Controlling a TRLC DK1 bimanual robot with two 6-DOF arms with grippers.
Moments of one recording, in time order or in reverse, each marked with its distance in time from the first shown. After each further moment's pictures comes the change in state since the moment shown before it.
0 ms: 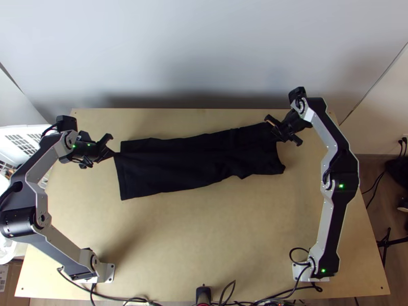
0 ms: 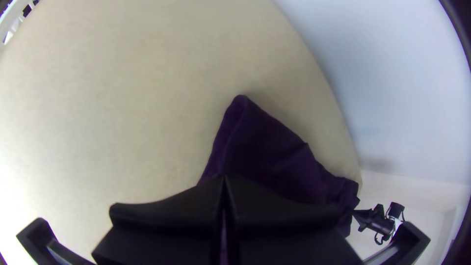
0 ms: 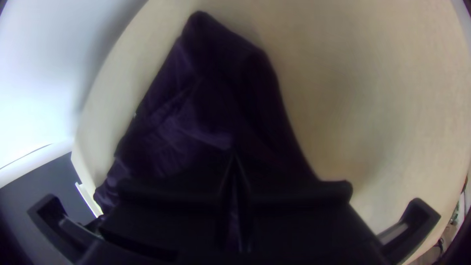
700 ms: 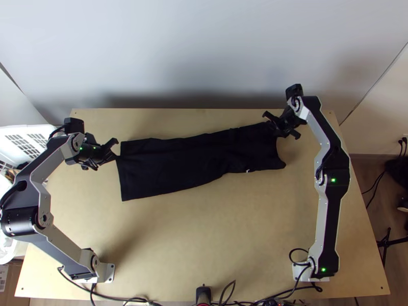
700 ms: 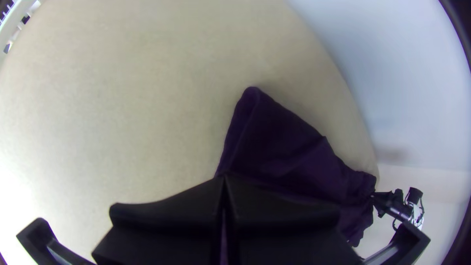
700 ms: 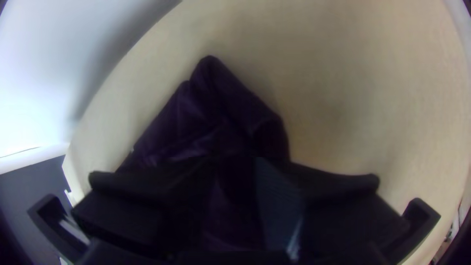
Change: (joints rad) left arm -0.042 0.001 -0.040 0.036 -0.084 0.034; right arm 0.006 0.116 0.147 0.053 0.074 -0.050
